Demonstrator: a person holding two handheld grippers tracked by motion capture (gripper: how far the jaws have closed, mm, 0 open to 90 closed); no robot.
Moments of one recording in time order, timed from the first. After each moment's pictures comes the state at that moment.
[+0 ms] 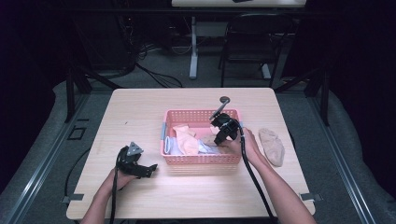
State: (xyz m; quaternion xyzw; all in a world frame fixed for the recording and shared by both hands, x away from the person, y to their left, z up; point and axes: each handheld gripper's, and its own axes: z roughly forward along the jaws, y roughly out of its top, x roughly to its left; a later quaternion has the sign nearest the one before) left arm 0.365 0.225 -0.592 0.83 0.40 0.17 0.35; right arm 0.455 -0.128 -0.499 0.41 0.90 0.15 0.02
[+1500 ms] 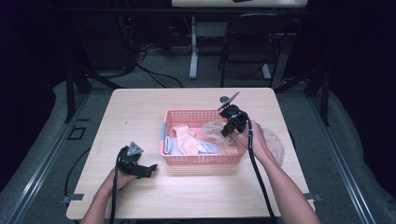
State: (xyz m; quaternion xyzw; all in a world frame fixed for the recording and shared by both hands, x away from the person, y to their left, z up) left arm 0.365 0.225 -0.592 0.83 0.40 0.17 0.35; right arm 0.458 -0.153 -0.466 0.43 0.88 0.18 0.05
